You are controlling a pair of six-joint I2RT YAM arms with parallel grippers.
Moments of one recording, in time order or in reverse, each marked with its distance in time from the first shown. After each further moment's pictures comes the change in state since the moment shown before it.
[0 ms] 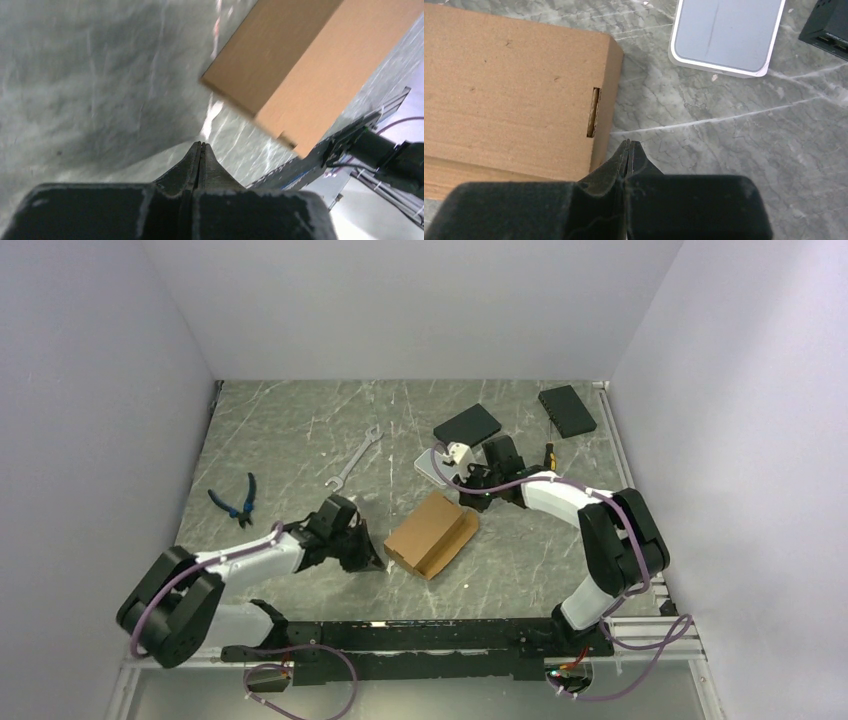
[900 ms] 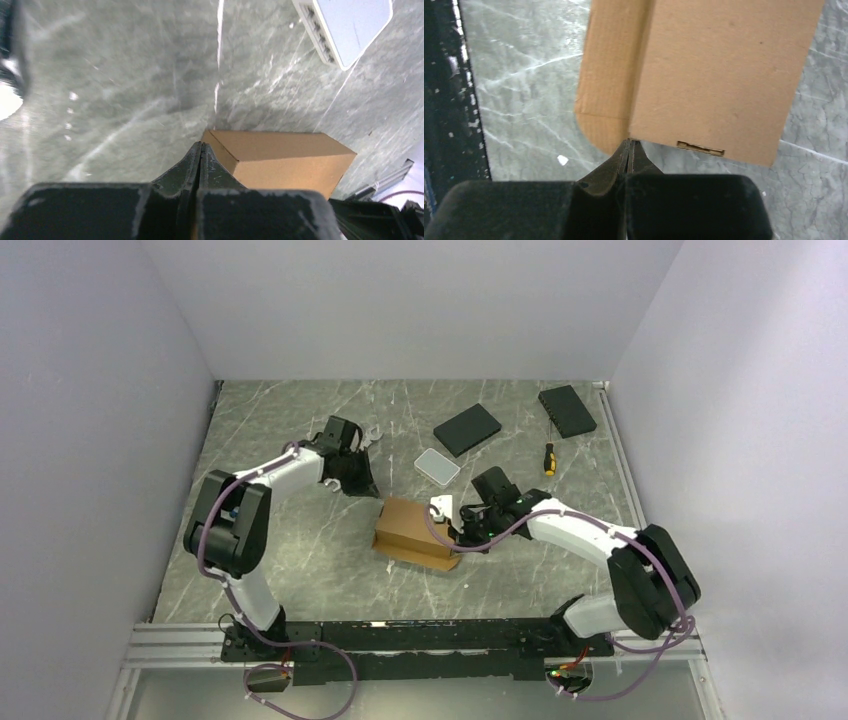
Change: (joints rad) left arm 0.253 0.526 0.668 -0.223 -0.026 0.297; right arm 0.179 -0.217 -0.138 -0.254 -0.150 -0.267
